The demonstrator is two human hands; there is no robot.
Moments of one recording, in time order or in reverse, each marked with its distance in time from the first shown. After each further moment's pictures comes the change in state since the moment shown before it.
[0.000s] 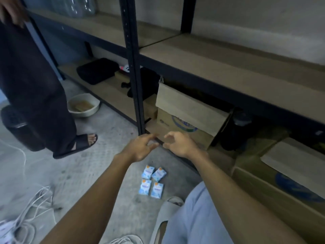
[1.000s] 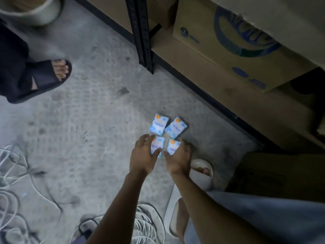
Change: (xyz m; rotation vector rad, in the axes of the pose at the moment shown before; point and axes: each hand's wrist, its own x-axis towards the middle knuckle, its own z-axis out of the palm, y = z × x) left_hand -0.017 -0.182 0.269 -0.157 -0.020 -0.438; right_hand 0.051 0.126 0.327 0.187 0.103 0.744
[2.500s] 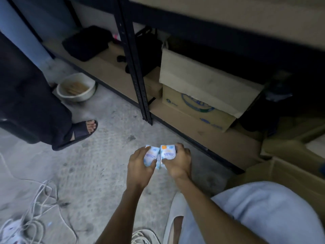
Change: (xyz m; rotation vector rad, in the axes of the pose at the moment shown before) left_hand -0.052 0.099 -0.115 -0.132 0.369 0.209; right_hand -0.069 -0.075 -0.156 0.251 0.071 -0.320
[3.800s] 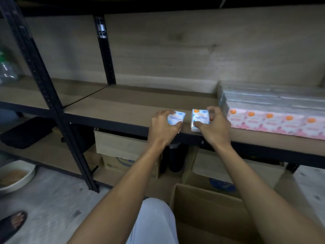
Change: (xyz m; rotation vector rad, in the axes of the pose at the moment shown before) left_hand 0.007 0.469 -0.043 -0.293 0.000 0.609; right_hand -0.064 -0.060 -0.446 0.179 0.751 -0.319
